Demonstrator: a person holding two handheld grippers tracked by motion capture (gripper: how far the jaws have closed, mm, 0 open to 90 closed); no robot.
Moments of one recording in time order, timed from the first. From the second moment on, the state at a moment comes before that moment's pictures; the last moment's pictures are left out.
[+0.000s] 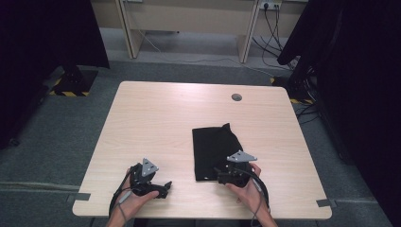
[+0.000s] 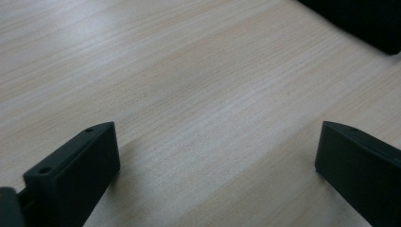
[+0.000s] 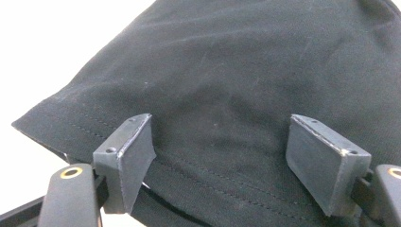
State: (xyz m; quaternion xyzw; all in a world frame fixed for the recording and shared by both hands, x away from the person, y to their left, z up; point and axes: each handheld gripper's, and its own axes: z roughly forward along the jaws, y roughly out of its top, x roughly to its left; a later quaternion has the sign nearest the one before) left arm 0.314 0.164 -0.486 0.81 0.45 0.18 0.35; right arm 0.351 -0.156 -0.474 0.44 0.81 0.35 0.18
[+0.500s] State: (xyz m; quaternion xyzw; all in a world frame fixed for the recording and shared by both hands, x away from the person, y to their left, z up) left arm 0.314 0.164 -0.487 0.80 0.45 0.18 0.35; right arm 0.357 -0.153 -0.473 0.44 0.80 0.37 0.17
